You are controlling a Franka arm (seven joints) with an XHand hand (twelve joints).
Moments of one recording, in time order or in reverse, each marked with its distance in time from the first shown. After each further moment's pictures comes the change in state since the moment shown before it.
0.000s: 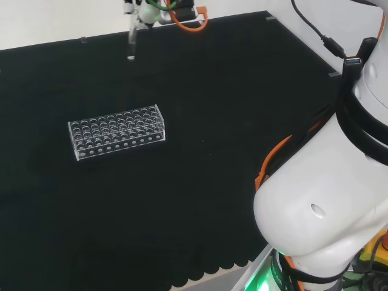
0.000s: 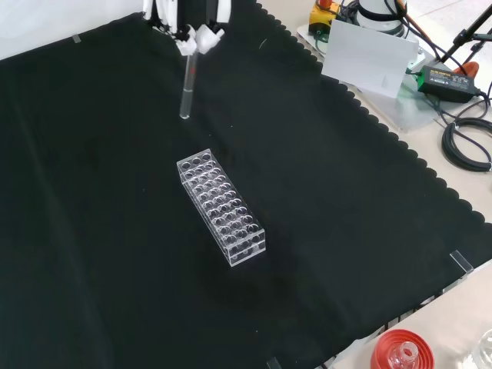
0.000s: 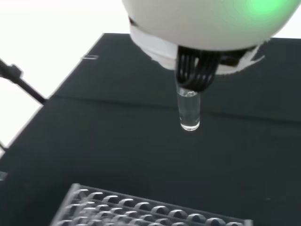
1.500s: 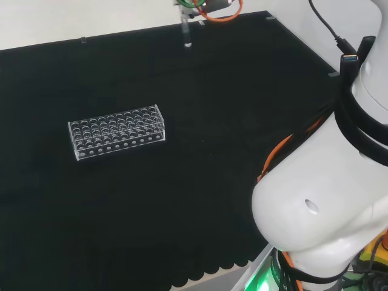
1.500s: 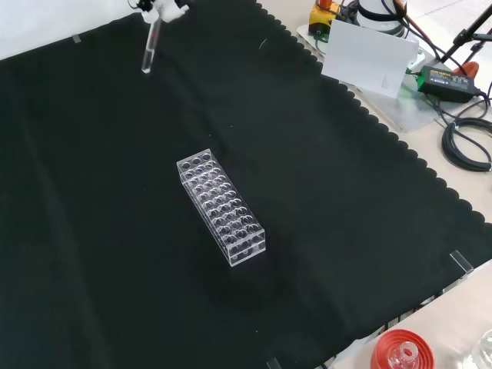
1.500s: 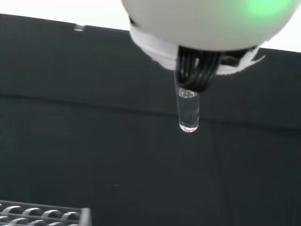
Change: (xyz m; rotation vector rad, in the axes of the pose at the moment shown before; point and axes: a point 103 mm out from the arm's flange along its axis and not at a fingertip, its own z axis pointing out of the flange) arm -0.085 -0.014 -0.015 0.032 -0.238 0.248
